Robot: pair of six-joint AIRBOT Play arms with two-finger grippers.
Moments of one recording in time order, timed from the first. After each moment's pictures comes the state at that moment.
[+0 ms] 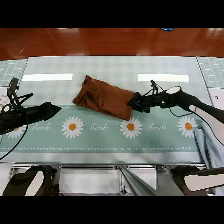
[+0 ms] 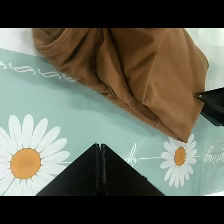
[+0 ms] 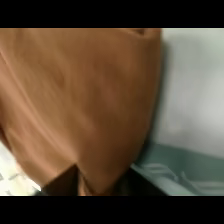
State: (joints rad) left arm 0.16 -0.66 0.54 0.82 -1.00 -1.39; right arm 0.17 -1.63 0.95 -0.45 0.88 1.30
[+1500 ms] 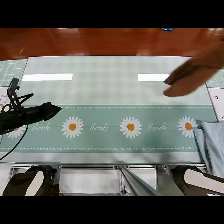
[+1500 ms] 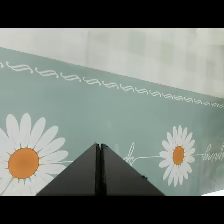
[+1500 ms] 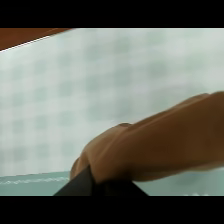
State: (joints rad) left arm 0.16 -0.66 0.54 0.81 -1.00 -1.39; right arm -0.42 -1.33 2.01 -1.11 1.68 1.63
